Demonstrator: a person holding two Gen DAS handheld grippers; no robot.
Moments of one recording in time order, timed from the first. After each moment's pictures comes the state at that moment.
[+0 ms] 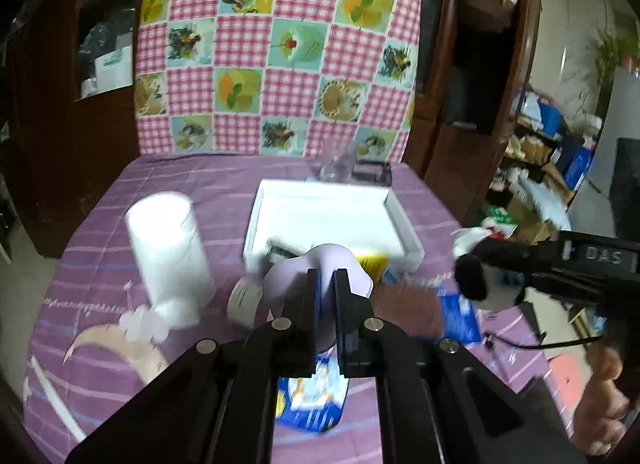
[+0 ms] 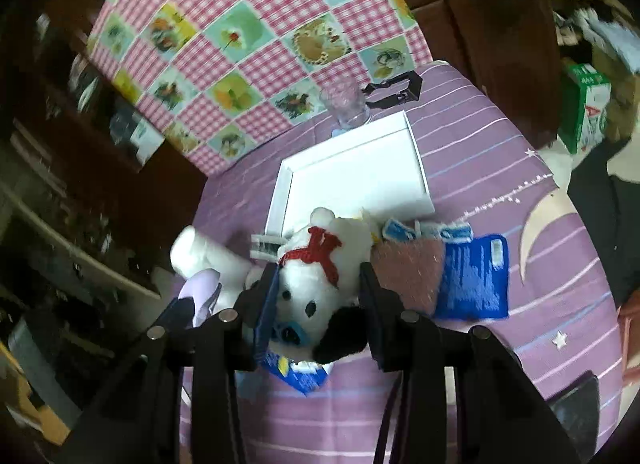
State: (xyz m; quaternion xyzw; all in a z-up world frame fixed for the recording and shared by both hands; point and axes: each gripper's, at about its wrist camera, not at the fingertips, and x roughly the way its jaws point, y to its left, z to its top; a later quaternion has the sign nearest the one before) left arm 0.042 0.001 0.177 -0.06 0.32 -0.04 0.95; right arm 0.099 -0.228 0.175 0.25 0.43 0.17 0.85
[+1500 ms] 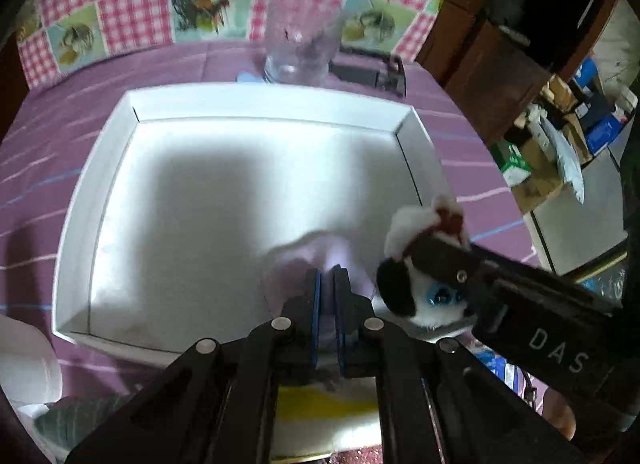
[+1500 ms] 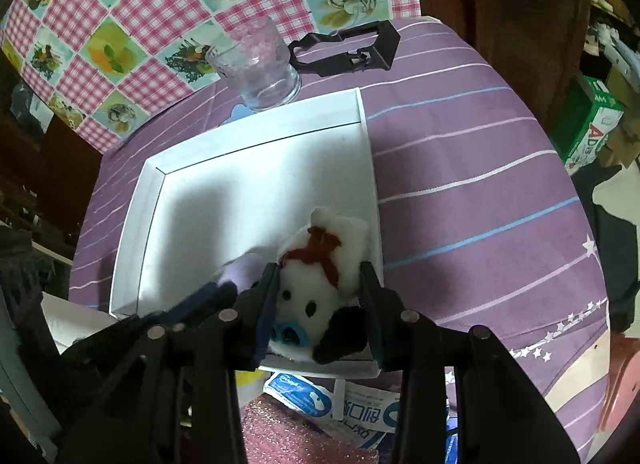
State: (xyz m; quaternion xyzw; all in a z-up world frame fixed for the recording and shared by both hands) left arm 0.277 -0.061 0.030 -0.08 0.51 -0.09 0.85; right arm 0.290 -0.220 0.053 0.13 0.53 0.12 0.83
